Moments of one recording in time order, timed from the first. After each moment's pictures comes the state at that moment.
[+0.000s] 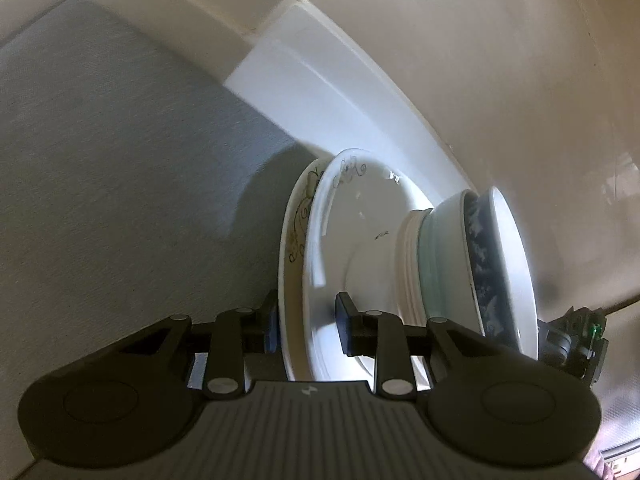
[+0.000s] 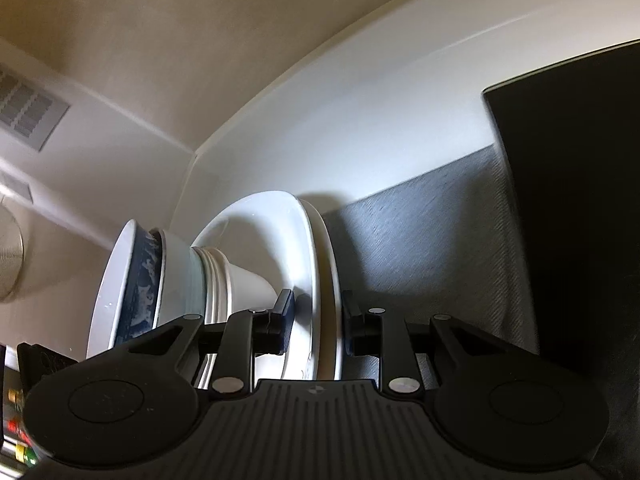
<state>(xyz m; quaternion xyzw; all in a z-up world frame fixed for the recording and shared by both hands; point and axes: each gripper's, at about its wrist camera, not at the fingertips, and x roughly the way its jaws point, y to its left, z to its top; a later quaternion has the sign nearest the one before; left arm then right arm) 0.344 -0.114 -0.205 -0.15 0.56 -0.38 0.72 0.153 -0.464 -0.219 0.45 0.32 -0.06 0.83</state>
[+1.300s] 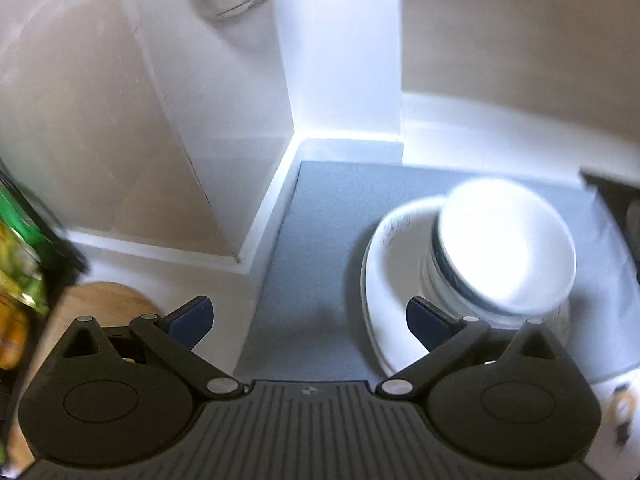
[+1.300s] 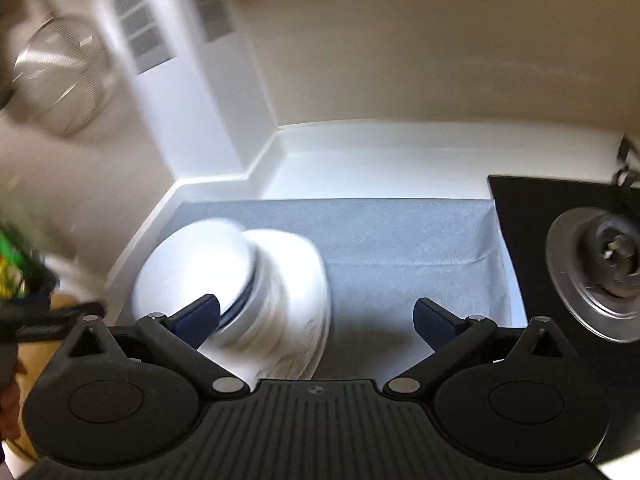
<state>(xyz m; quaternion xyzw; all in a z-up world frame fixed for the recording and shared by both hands) 0.234 -0.005 -0.064 0.20 0.39 -0.20 0.88 0.086 -0.214 -0.067 0.21 0.33 -0.19 0.90</state>
